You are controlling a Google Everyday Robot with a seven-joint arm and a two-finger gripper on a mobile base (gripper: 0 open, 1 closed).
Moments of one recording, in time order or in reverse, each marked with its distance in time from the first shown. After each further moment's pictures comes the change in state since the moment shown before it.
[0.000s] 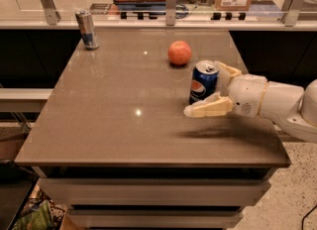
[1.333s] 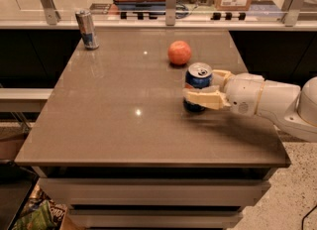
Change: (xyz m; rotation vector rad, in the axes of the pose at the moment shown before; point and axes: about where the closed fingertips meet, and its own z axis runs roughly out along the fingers) arm -0.004 0.006 0.008 -0.017 -0.005 -0.005
